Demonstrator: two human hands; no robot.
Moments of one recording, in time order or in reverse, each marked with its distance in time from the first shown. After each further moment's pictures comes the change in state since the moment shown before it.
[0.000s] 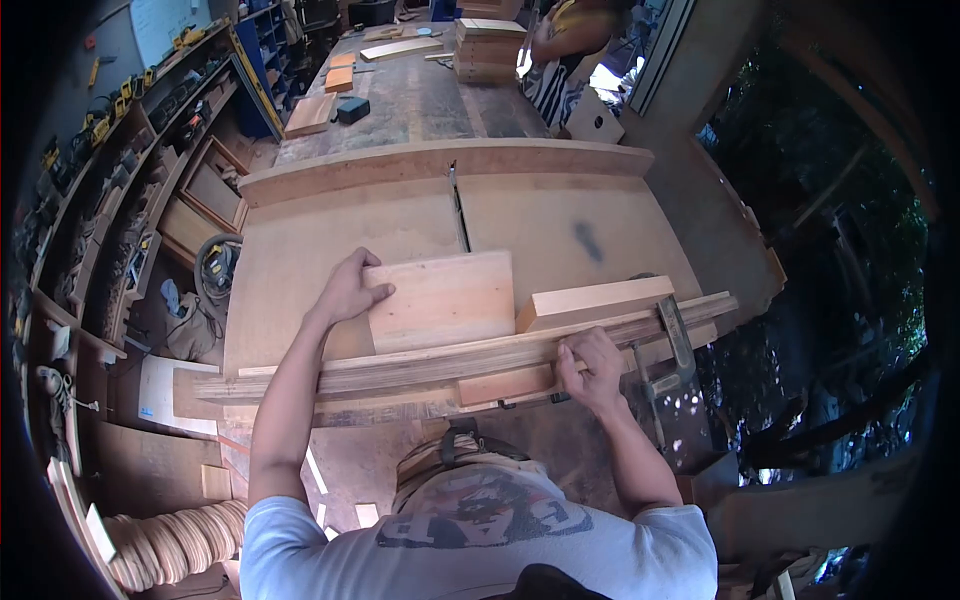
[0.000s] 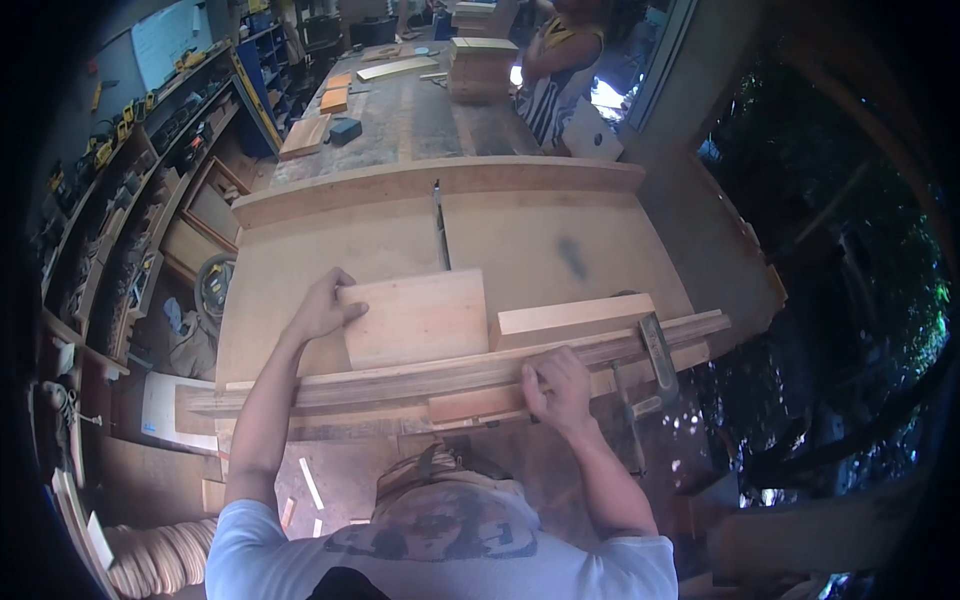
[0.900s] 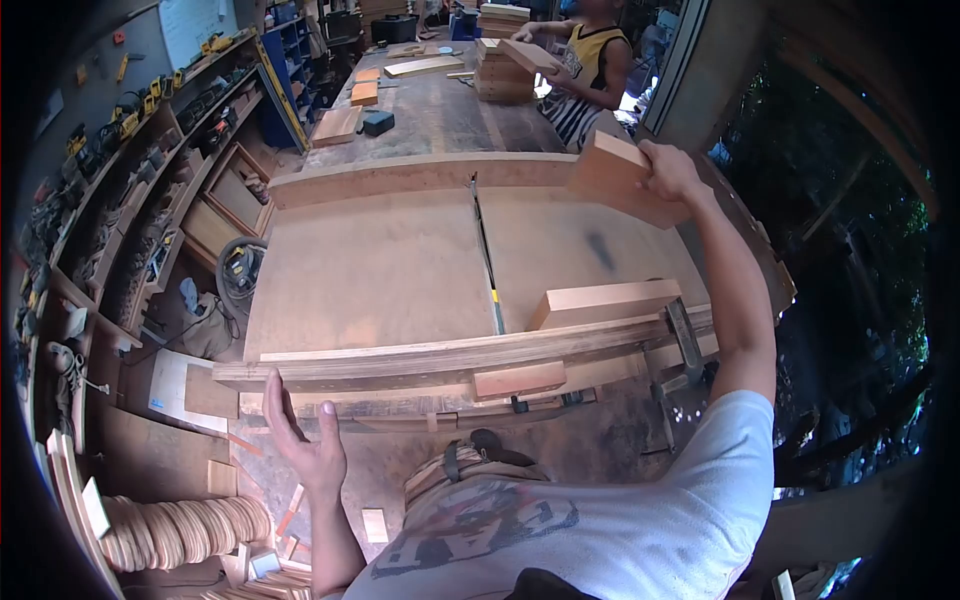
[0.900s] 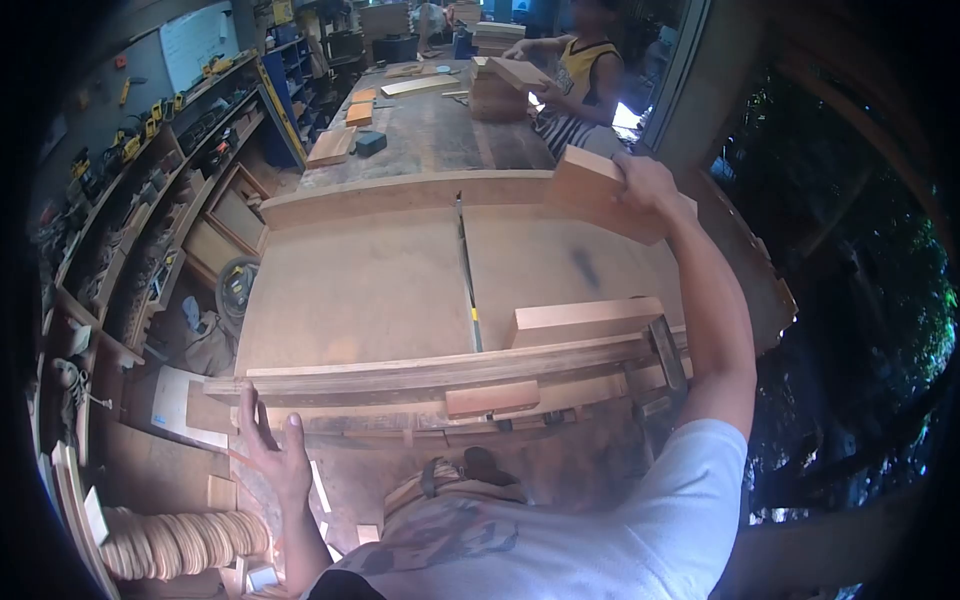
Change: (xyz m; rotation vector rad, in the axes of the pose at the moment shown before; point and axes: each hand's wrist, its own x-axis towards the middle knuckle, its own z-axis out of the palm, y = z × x) left_hand -0.273 0.066 0.011 -0.210 0.919 0.023; right_hand 0.274 0.130 -0.083 -0.725 -0.636 0.298
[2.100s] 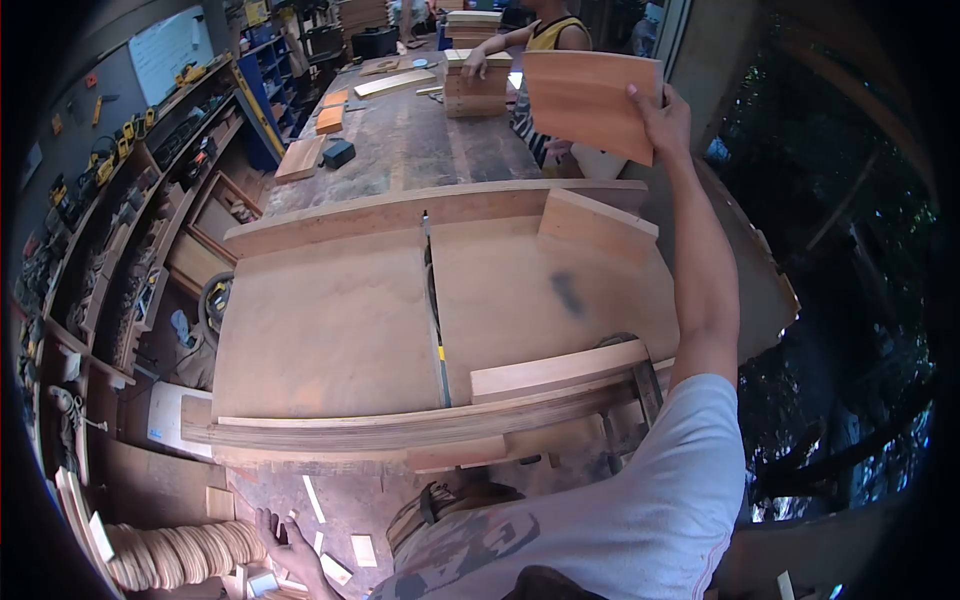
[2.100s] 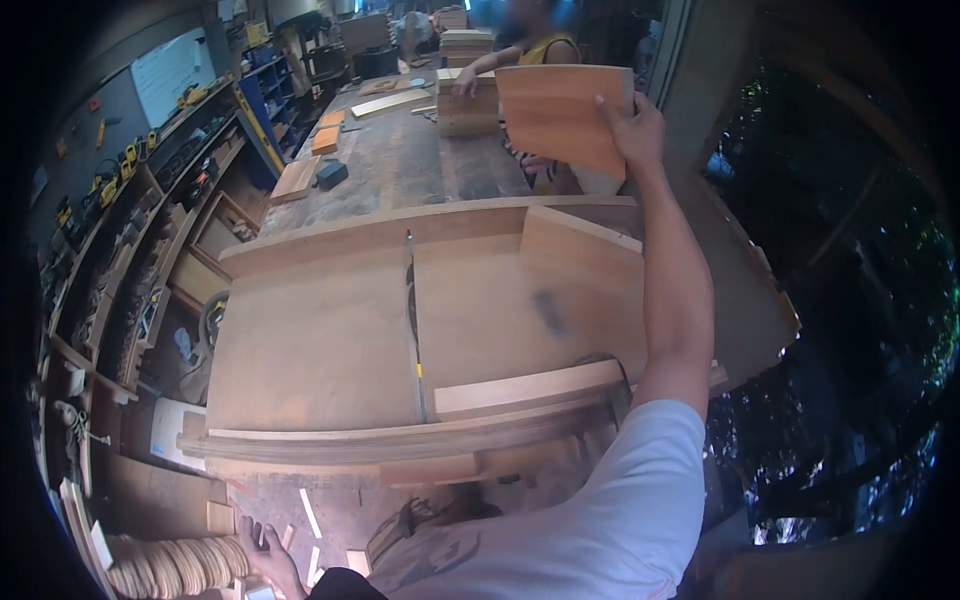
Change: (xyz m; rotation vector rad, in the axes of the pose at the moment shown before) left_hand -0.124 -0.056 -0.011 0.301 0.204 -0.549; right_hand 0.139 0.126 0.011 0.845 0.742 0.131
